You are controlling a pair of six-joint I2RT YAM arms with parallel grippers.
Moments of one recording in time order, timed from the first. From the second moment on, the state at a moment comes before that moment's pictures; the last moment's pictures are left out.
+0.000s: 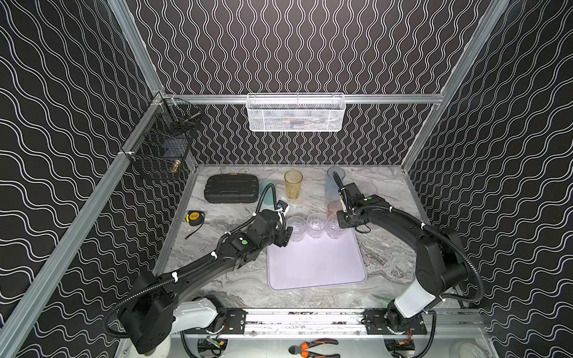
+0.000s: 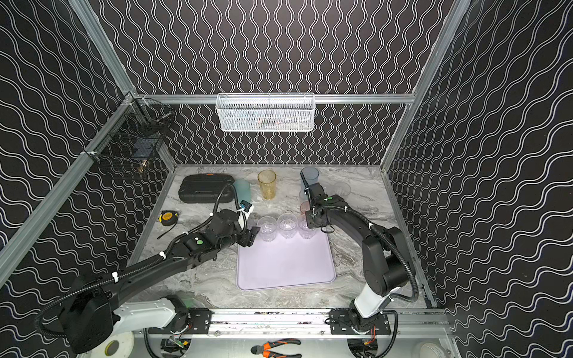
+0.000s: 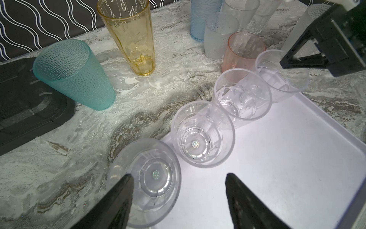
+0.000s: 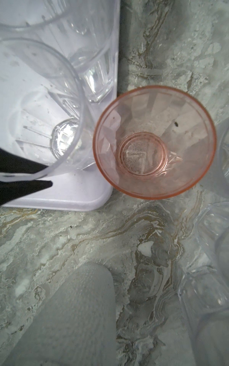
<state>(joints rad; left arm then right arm) -0.65 1.22 0.77 -0.19 -0.15 -0.13 0.43 1.66 1.19 -0.74 0.19 0.23</state>
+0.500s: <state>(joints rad) -0.61 1.19 0.77 -0.19 -0.14 -0.14 0.43 1.63 1.26 -0.78 0.22 0.23</state>
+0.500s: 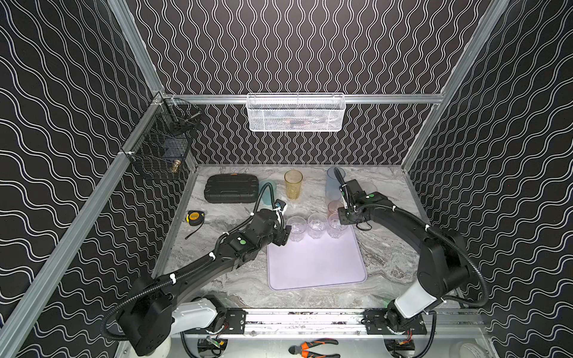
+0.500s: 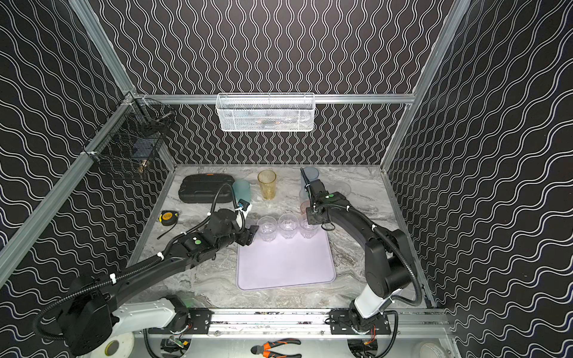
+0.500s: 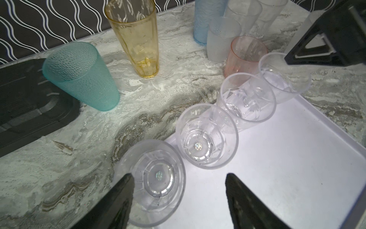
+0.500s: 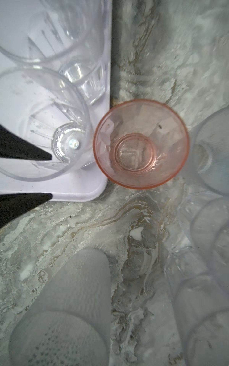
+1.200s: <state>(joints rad) -0.31 1.25 0.91 -0.21 0.06 -0.34 0.11 1.66 1.37 -0.58 0.27 0.39</state>
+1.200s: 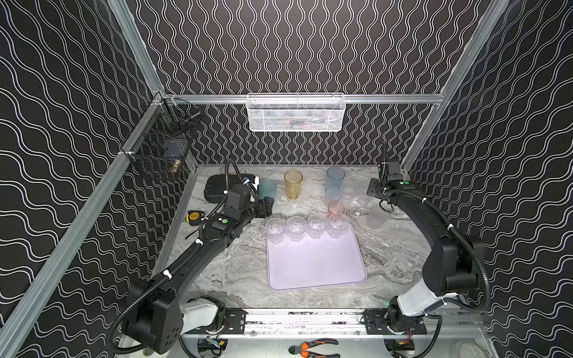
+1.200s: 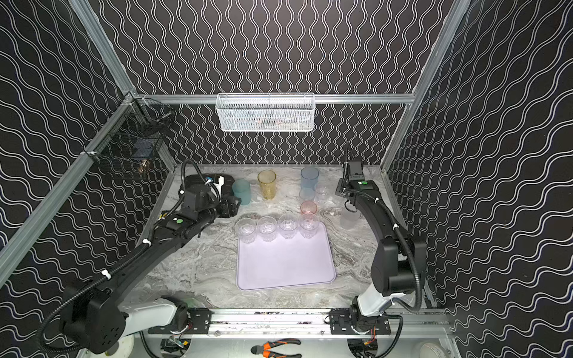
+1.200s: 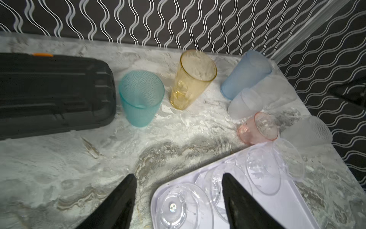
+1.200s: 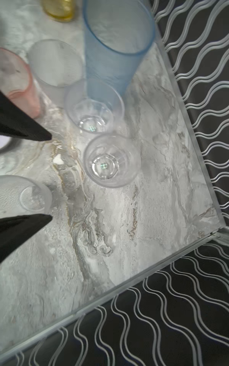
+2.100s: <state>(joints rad) -0.31 1.32 0.84 -0.17 0.05 -0.28 -0.05 2.01 1.49 -0.47 0.06 0.43</state>
